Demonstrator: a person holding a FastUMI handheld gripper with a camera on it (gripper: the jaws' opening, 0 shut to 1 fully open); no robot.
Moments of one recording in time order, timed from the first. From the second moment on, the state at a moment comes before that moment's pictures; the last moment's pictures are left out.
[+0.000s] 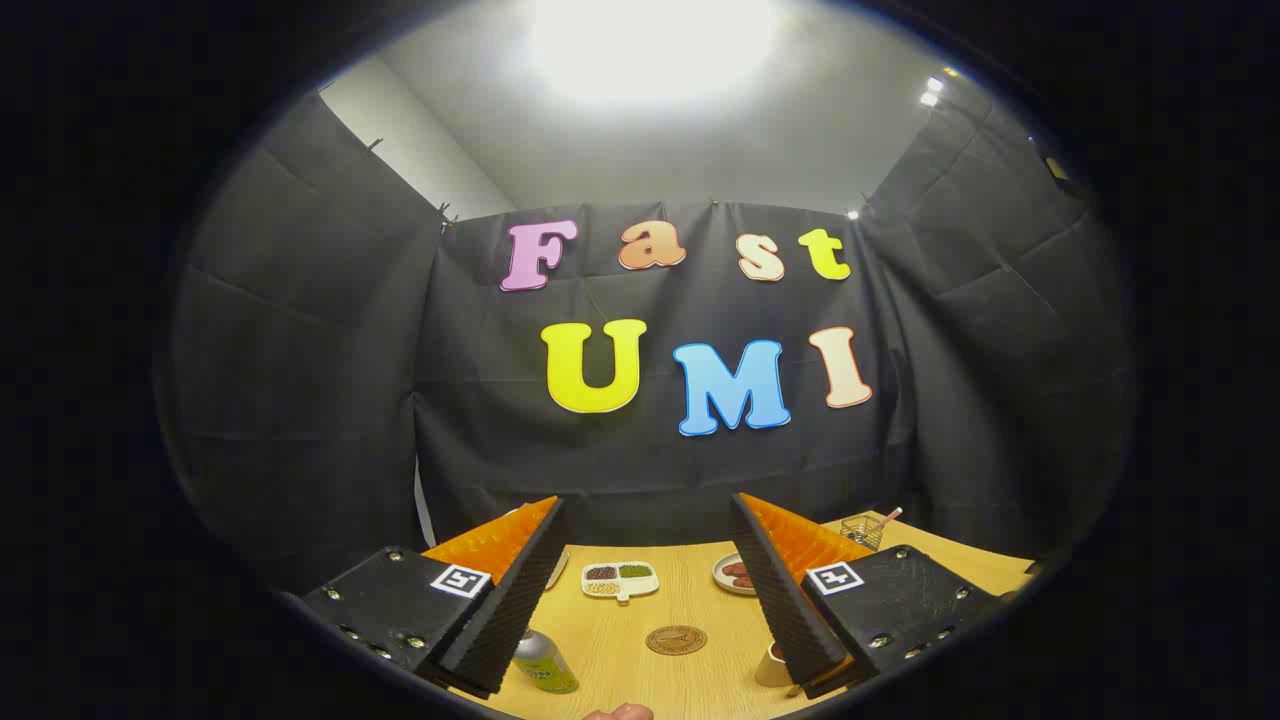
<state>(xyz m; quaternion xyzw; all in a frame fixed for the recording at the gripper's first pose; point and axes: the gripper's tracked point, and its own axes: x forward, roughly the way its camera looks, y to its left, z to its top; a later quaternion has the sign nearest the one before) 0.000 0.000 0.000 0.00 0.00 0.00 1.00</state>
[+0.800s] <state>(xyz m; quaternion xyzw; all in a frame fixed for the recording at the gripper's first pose) -0.018 0.008 -0.010 -0.02 0.01 0.00 1.00</state>
